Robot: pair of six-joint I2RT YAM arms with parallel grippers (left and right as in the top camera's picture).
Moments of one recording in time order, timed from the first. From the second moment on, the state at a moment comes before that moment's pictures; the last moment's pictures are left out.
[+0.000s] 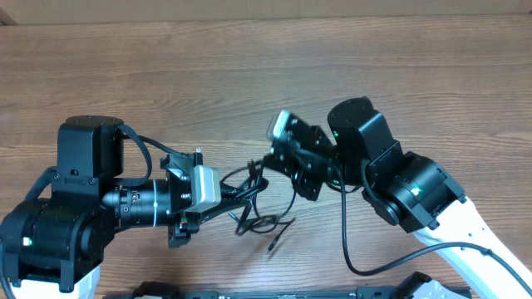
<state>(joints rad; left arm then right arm) -0.14 1.07 1.56 -1.44 1.14 0.87 0.67 1.23 1.28 -0.69 -0.45 -0.23</state>
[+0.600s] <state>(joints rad) -0.14 1.06 1.56 -1.51 1.10 0.89 0.59 1.23 1.28 -0.78 0.24 0.64</state>
